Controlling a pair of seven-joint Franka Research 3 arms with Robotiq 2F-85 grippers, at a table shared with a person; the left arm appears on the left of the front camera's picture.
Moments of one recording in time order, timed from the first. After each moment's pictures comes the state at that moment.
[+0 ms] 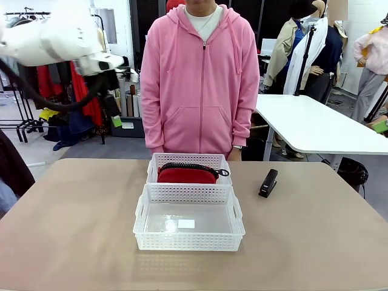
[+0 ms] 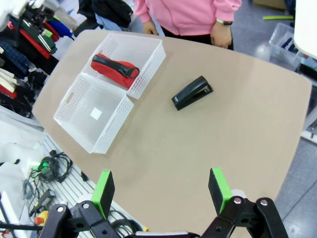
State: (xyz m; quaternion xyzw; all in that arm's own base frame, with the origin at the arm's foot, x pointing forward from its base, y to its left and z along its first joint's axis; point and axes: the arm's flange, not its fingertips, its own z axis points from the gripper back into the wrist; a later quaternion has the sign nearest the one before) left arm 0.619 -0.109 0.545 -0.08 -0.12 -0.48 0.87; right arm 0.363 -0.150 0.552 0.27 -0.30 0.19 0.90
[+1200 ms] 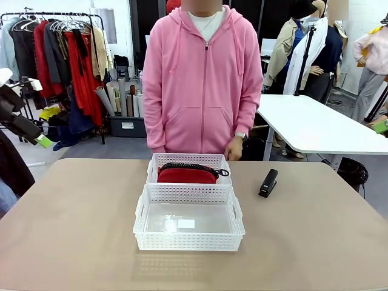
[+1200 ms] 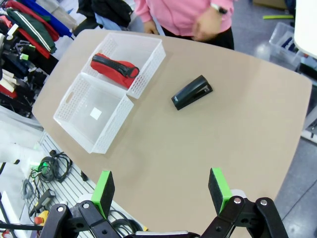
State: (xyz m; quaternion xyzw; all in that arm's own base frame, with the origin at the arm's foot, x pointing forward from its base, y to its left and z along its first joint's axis) left arm 0.472 0.087 0.496 -0.20 -0.22 -0.32 0.90; right arm 0.363 -0.150 0.551 0.27 -0.30 0.19 0.90
